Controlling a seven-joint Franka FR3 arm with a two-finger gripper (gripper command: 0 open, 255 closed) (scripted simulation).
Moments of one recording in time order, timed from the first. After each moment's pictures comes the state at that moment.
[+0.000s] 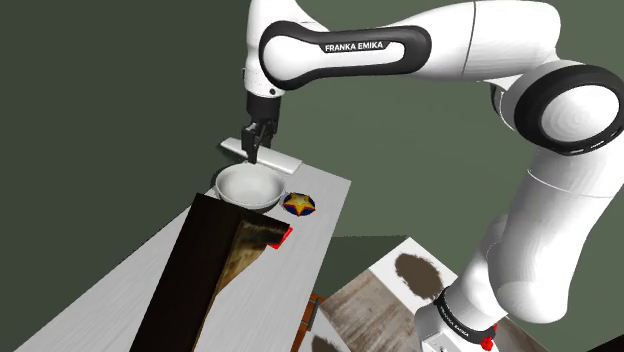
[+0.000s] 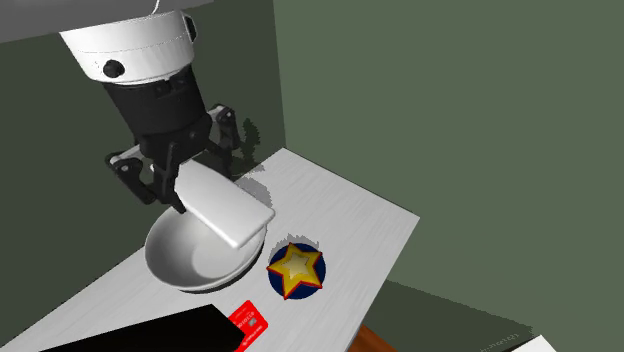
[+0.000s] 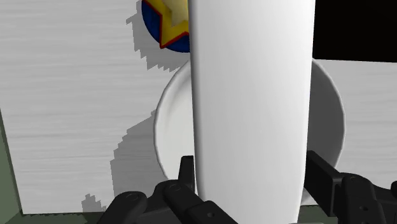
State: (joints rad) arm 0.36 0.22 0.14 -1.65 -0.04 1.86 -0.05
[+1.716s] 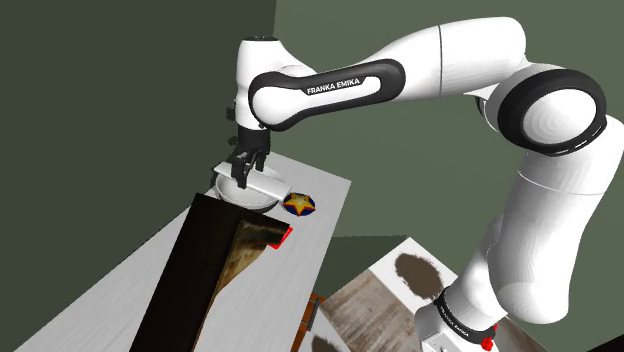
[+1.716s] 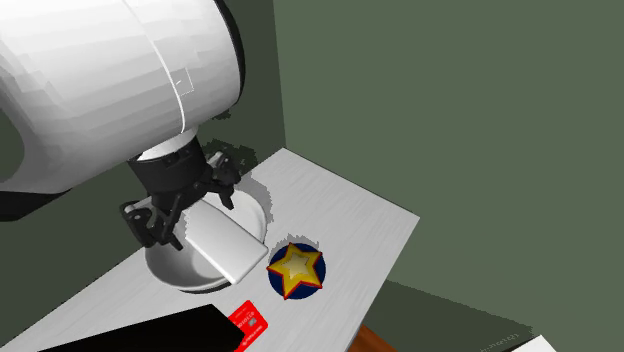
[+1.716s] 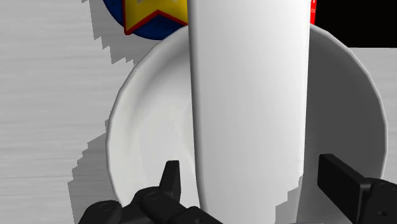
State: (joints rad) arm 0.38 0.28 0.15 -1.75 -0.05 2.02 -0.01
